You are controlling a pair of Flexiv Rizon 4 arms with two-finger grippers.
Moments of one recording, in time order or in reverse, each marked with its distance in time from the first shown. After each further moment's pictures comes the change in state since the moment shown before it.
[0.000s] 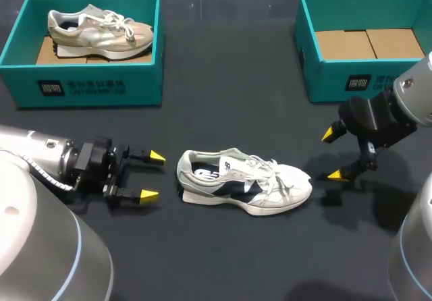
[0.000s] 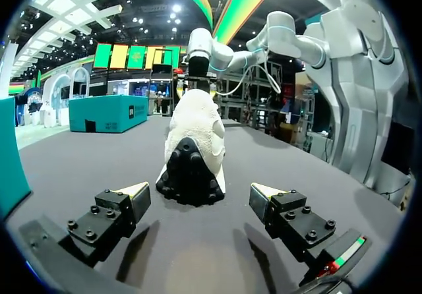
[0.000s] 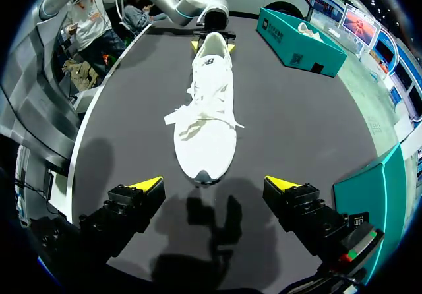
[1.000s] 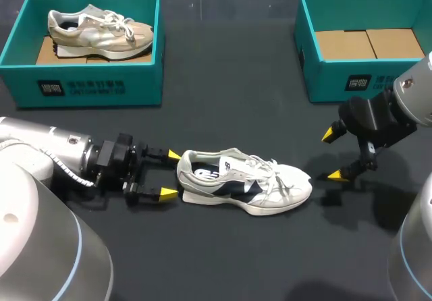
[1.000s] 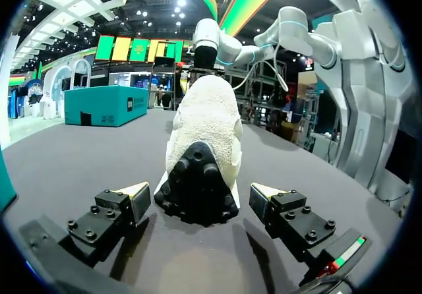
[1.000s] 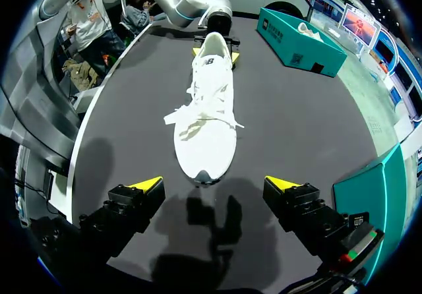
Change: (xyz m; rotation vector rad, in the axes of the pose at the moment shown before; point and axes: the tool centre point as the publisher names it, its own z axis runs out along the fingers) left arm -0.011 -0.001 0.037 -0.040 0.004 -0.036; right arm 0.000 0.000 0.000 0.000 0.000 0.000
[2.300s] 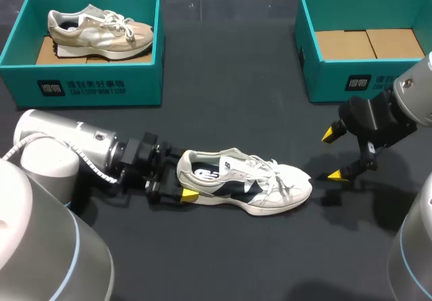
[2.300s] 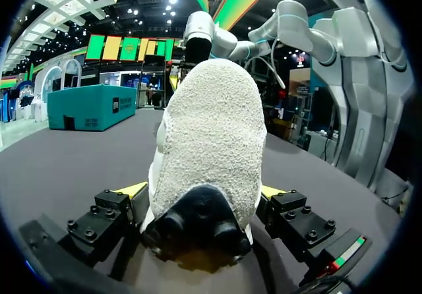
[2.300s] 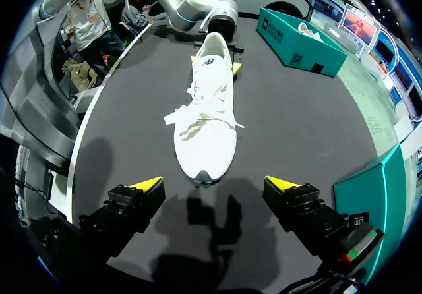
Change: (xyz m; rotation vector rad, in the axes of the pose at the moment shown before) left arm 0.001 -0.012 0.048 -0.012 0.061 0.021; right arm 0.000 0.000 0.000 0.000 0.000 0.000
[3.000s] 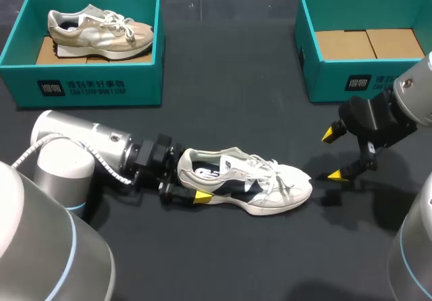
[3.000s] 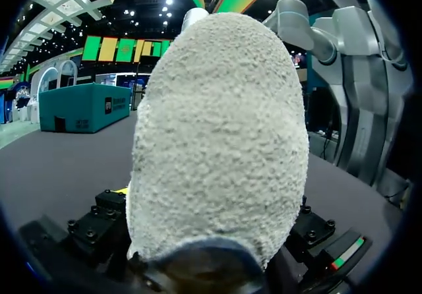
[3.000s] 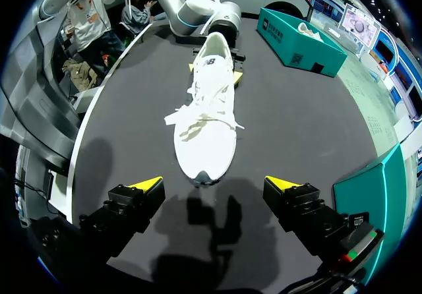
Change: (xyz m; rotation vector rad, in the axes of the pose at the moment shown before) left arm -0.002 -0.002 0.029 0.013 0.029 0.012; right arm 0.000 0.000 0.000 0.000 0.000 0.000
